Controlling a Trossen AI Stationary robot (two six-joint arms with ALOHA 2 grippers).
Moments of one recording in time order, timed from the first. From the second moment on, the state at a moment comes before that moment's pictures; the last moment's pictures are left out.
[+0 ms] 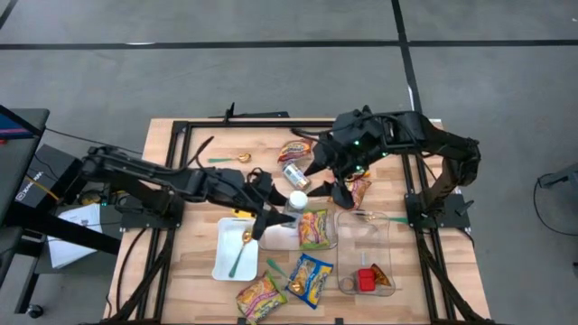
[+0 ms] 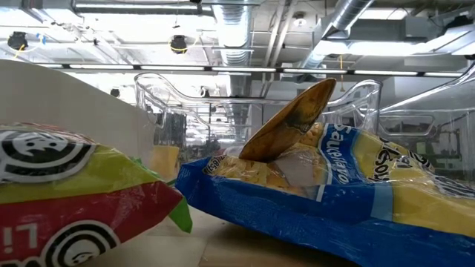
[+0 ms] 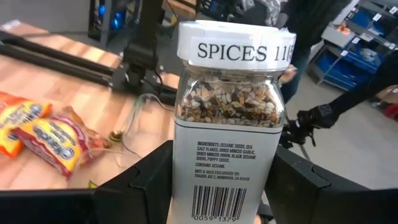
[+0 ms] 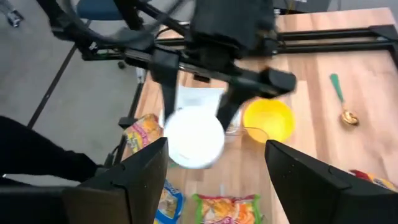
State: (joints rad) left arm -0.21 1.37 1.14 -0.03 -0.07 -0.42; right arm 0.06 1.72 2.26 -1.22 -0.16 0.08
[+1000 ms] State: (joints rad) left arm -0.21 1.39 1.14 -0.02 -0.05 -0.43; right arm 0.08 1.84 2.26 -1.25 -0.27 0.04
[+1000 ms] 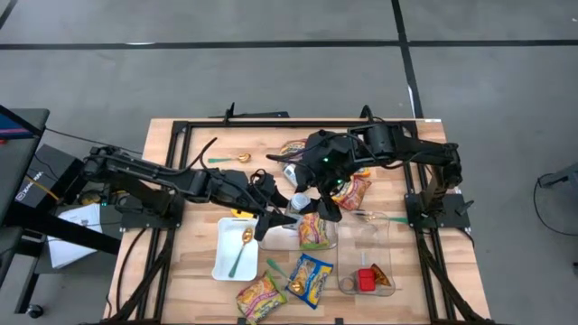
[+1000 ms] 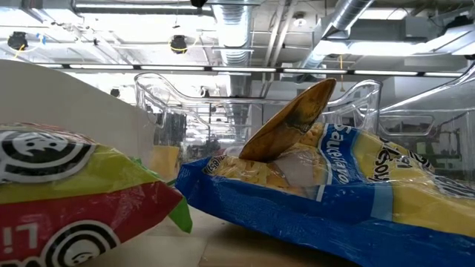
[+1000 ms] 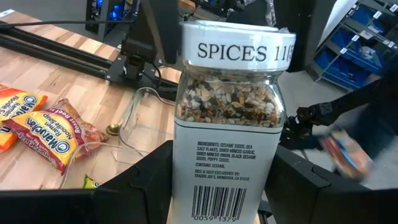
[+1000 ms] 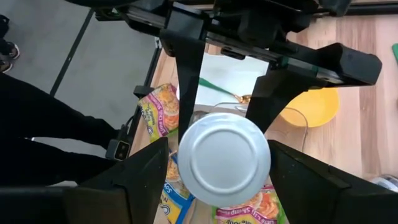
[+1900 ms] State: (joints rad) left arm -0.21 1.38 1.14 -0.11 -0.06 -0.50; right arm 0.08 1.84 2.26 -1.30 -0.26 0.04
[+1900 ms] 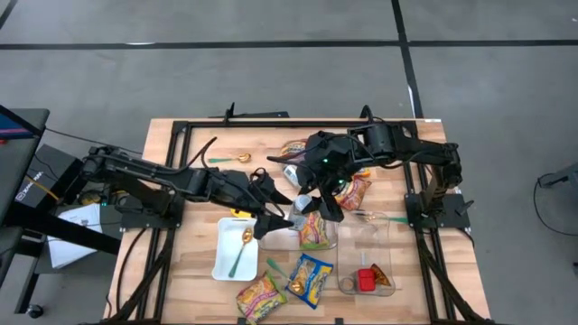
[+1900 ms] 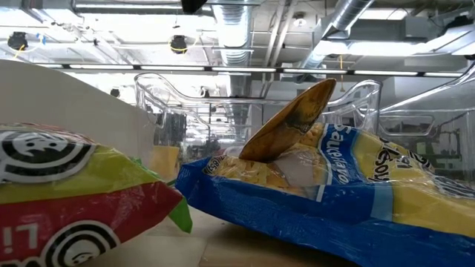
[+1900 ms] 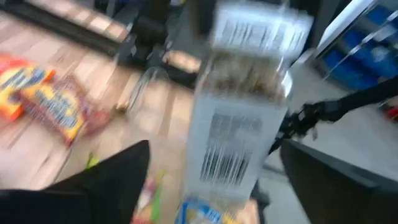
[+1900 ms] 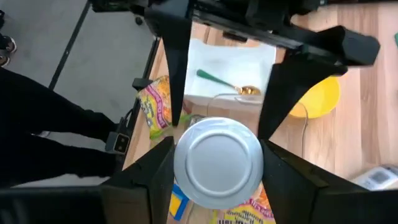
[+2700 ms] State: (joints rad) left arm -0.14 0.99 1.14 -0.37 -0.31 -0.31; right arm 0.19 1.73 2.24 -1.57 -0.12 0.25
